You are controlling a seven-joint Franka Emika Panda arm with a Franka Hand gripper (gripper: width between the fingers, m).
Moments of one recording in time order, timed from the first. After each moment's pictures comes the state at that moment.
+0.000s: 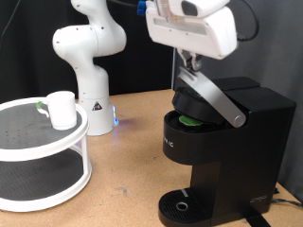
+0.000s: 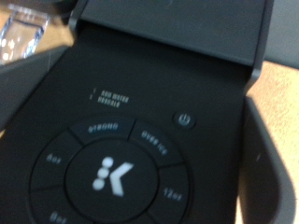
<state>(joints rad) 0.22 -0.07 -0.15 -1.96 0.33 1.86 -1.08</state>
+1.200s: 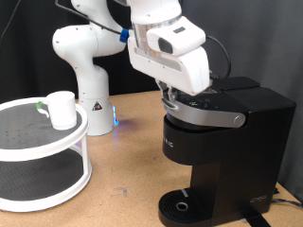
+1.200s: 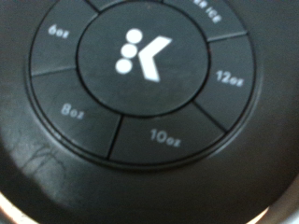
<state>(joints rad) 0.20 -0.05 -0.18 -2.08 0.25 1.99 -1.12</state>
